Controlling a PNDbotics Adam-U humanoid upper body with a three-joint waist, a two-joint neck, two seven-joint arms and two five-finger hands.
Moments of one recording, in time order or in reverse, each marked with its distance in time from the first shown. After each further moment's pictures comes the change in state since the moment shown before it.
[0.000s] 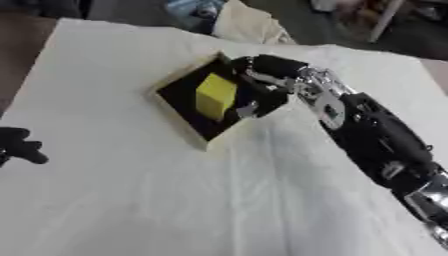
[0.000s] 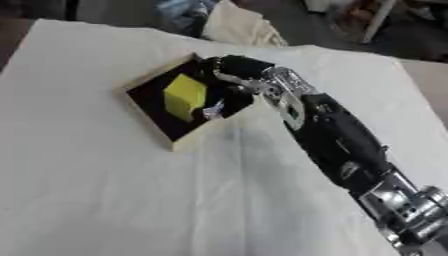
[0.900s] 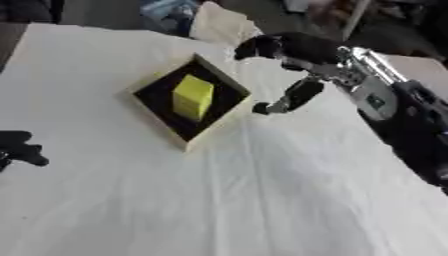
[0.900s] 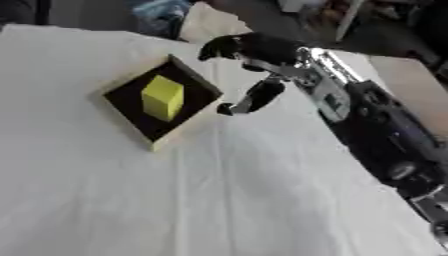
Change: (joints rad) left arm 0.052 0.009 0.028 0.003 -0.028 0.003 0.023; right arm 0.182 -0.238 0.013 -0.380 -0.215 -0.143 0.031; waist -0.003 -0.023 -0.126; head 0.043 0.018
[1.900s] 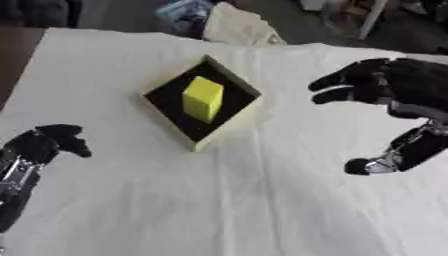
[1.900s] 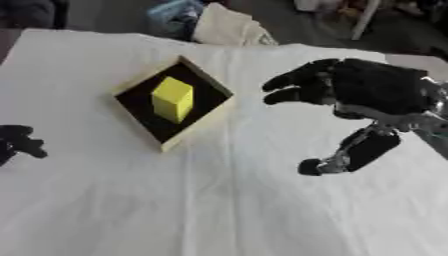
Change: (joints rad) left arm 0.044 0.008 0.029 0.012 -0.034 -0.006 0.028; right arm 0.328 -0.165 -0.152 -0.470 -0.044 0.059 -0.039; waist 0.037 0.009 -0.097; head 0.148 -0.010
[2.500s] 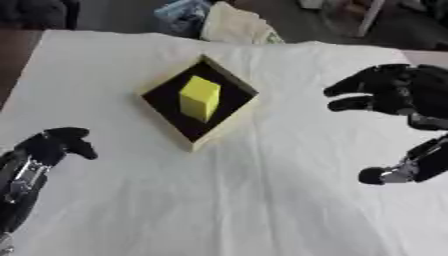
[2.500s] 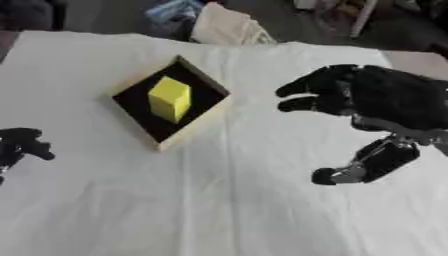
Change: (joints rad) left arm 0.025 0.000 0.006 0.006 -0.014 -0.002 0.003; right arm 0.077 0.000 -0.021 -0.010 0.091 -0.058 -0.097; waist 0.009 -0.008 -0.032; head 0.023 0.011
